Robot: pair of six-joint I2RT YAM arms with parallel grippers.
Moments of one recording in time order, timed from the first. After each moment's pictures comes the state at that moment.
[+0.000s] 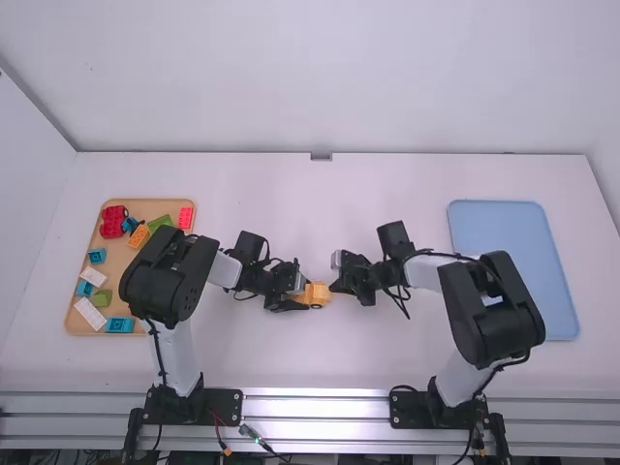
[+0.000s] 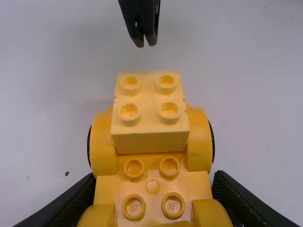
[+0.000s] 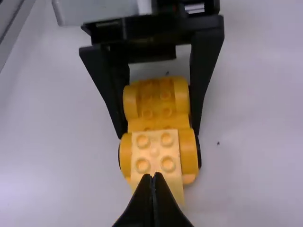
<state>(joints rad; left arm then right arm) -0.24 1.99 0.70 0.10 1.00 1.19 0.30 1.79 0.73 -0.20 -0.94 -1.03</state>
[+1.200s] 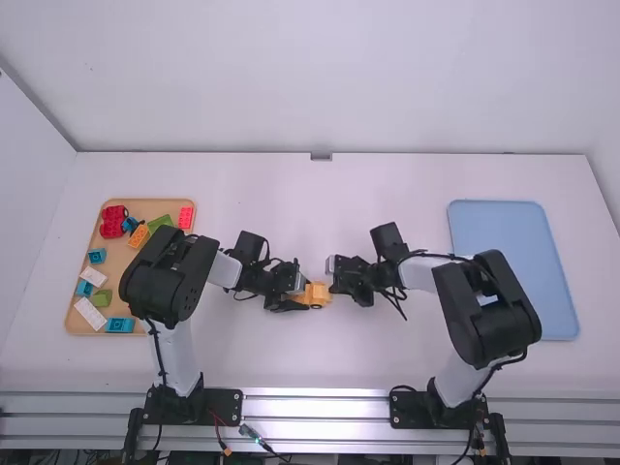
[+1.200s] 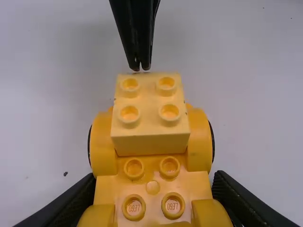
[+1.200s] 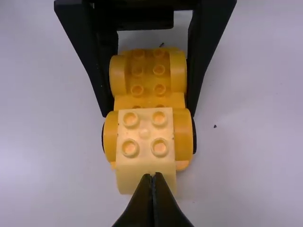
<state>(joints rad) -0.24 1.99 0.70 0.09 1.00 1.19 0.35 1.80 0.73 -0.17 -0.83 -1.05</state>
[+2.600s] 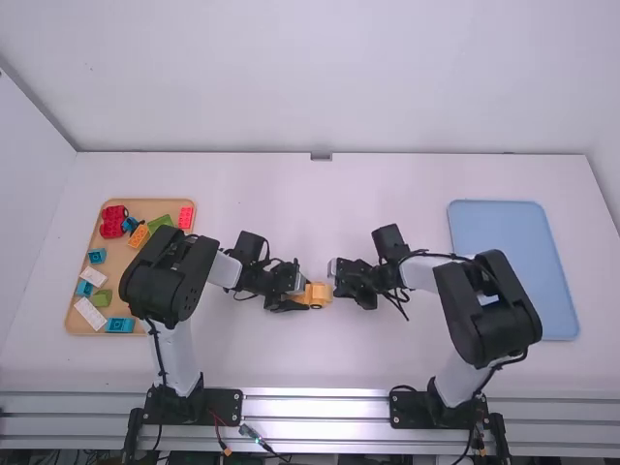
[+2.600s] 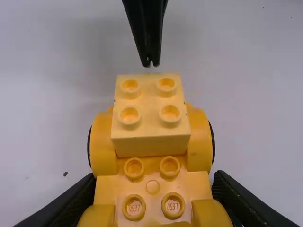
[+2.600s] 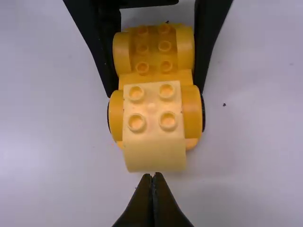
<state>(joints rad) -0.24 1.99 0.70 0.09 1.00 1.19 0.34 1.80 0.73 -0.24 -0.77 -1.08</state>
